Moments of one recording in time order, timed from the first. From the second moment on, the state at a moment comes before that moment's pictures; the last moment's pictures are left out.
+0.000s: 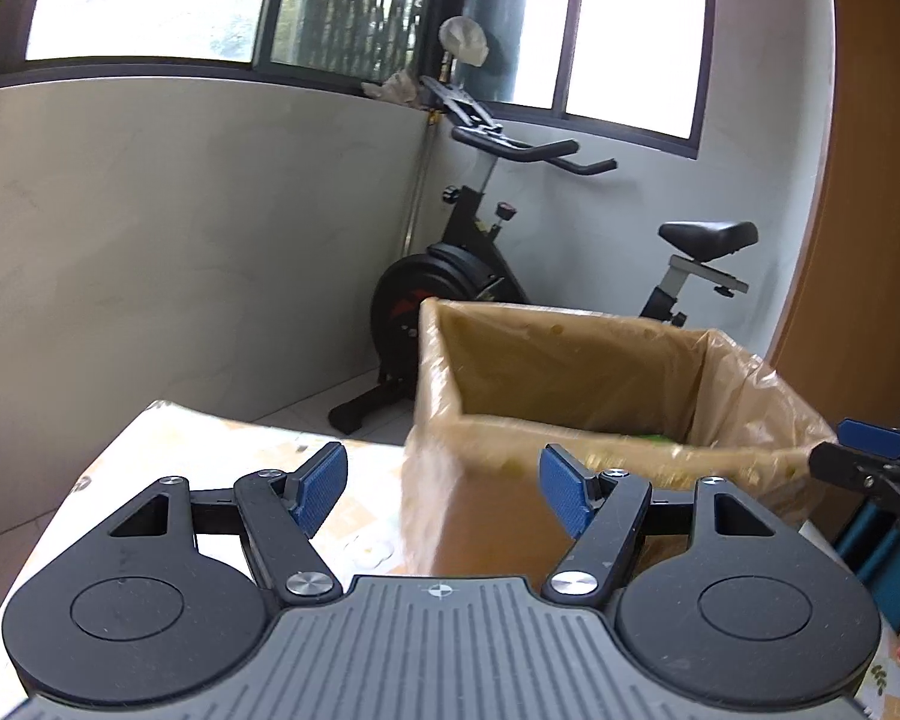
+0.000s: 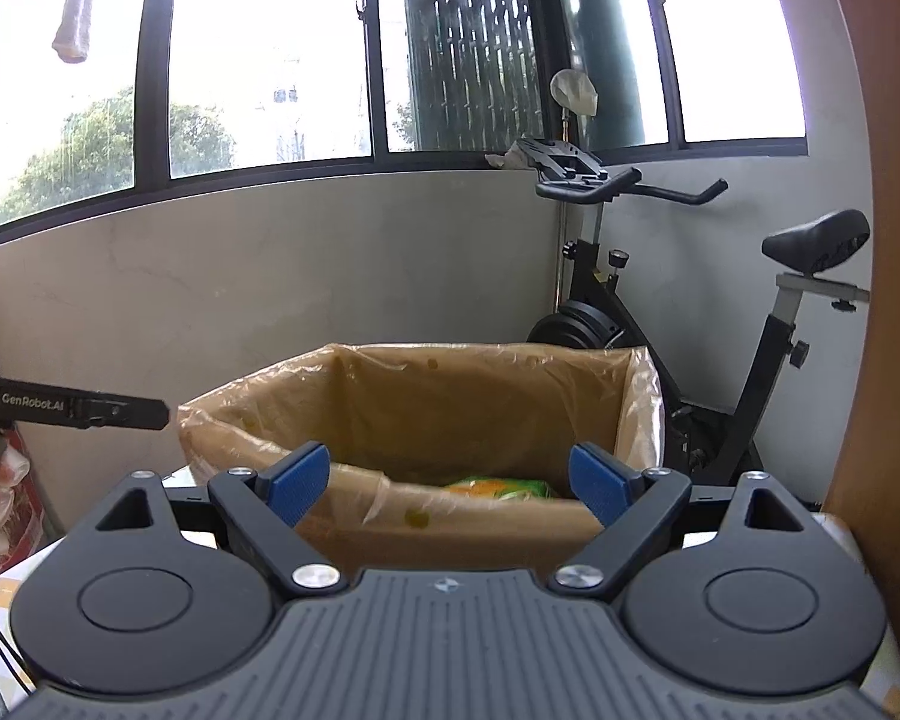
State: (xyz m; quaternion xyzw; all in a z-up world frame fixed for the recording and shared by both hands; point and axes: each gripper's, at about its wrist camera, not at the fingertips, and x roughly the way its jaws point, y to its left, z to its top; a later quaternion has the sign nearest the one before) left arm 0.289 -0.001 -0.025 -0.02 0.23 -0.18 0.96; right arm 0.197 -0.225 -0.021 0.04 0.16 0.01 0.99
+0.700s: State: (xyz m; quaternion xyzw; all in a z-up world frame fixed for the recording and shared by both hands) left arm 0.232 0.020 -0.103 -0.05 0.29 -0.15 0.94; right arm 0.146 -0.246 -0.092 0.06 0.22 -0.03 0.97
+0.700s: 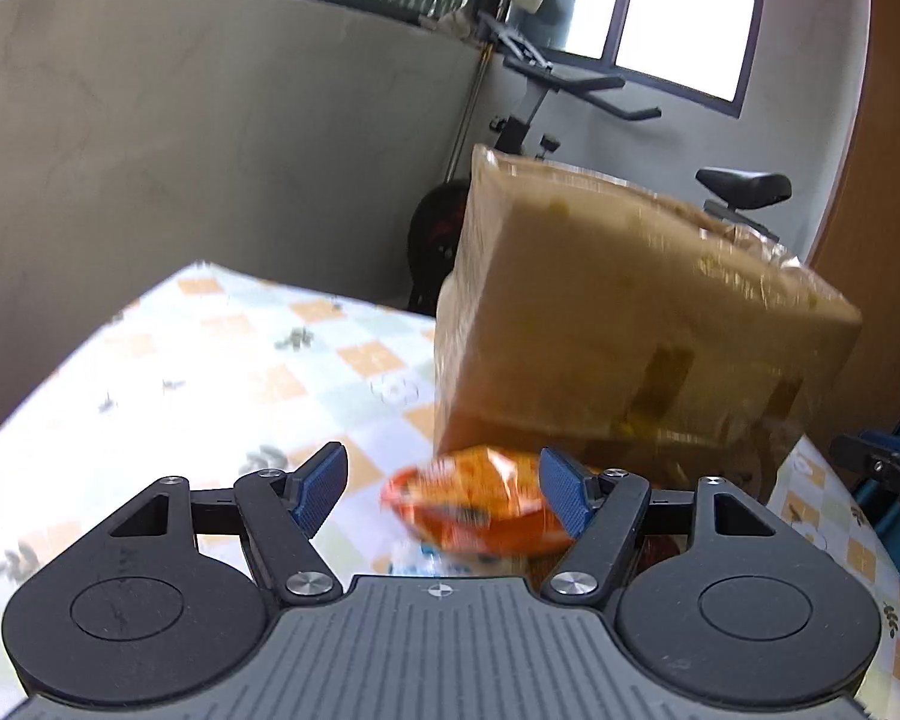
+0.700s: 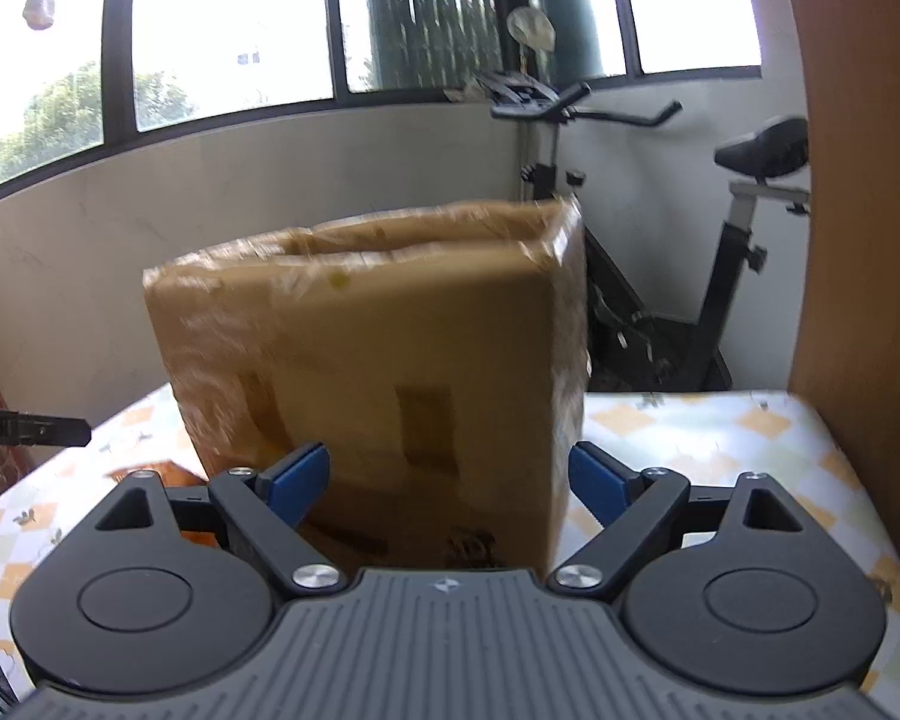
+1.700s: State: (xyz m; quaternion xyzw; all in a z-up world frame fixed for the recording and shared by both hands) left arm 0.216 0.013 -0.146 -0.07 0.34 -0.15 0.93; right arm 0.171 -0.256 -0.196 -0.11 0.39 0.06 0.91
